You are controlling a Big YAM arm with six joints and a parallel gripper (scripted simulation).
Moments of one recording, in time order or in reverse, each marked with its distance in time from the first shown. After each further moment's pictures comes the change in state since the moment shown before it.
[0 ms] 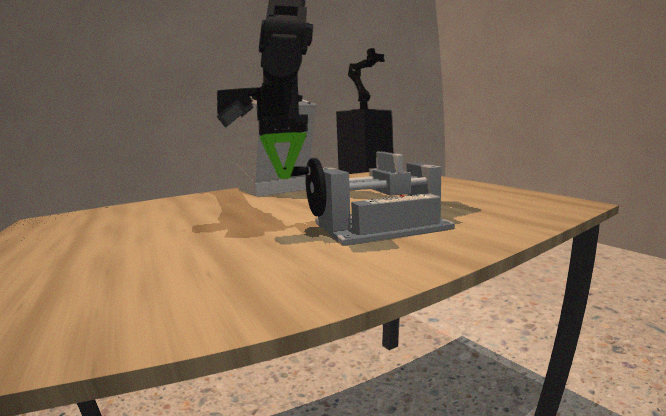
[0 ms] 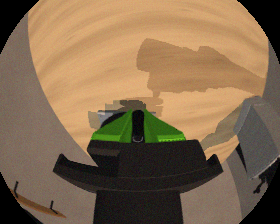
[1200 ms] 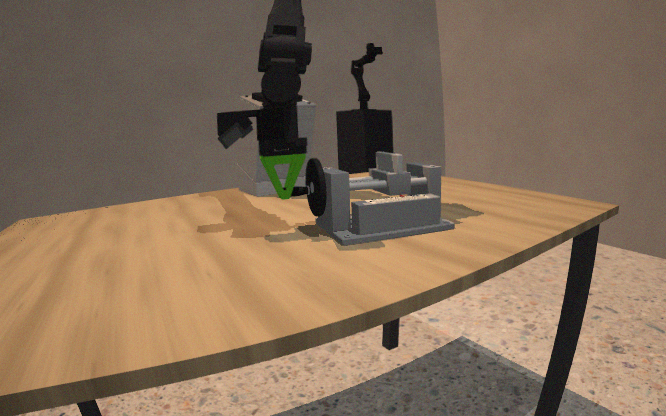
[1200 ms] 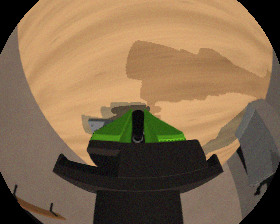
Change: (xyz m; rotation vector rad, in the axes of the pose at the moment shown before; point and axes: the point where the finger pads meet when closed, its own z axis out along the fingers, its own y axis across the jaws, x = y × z) arm 0.000 -0.012 0.035 0.016 0.007 0.000
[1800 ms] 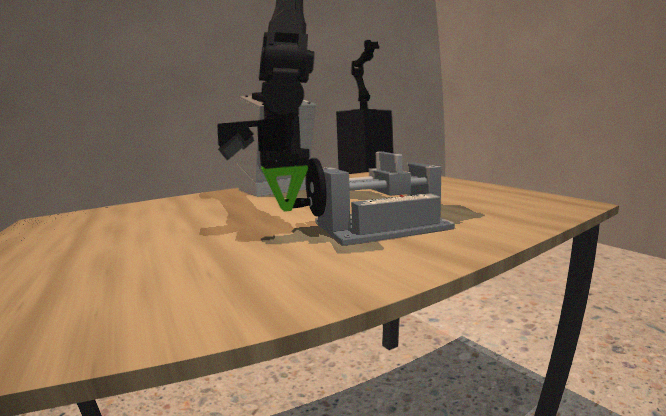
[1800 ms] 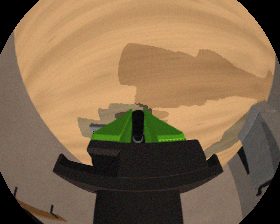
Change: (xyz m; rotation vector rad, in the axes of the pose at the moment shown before) arm 0.000 0.012 0.018 0.007 0.000 0.000
